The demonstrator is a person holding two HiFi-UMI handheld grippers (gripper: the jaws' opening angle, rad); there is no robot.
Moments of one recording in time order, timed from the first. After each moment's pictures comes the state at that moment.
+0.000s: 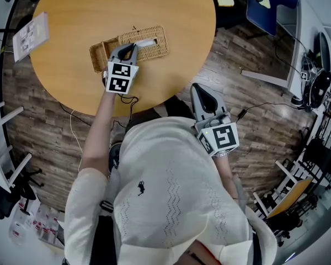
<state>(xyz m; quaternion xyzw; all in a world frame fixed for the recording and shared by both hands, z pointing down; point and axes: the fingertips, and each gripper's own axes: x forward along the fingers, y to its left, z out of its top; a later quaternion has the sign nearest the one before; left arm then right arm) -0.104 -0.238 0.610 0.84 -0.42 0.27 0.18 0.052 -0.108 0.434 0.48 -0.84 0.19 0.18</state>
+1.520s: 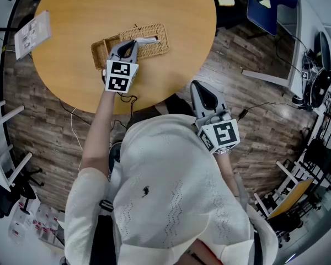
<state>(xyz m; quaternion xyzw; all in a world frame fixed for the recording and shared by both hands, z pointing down) -0.106 -0.237 0.586 0.85 -0.43 0.25 0.17 0.049 -0.103 0.432 0.47 -0.84 0.18 0.18</state>
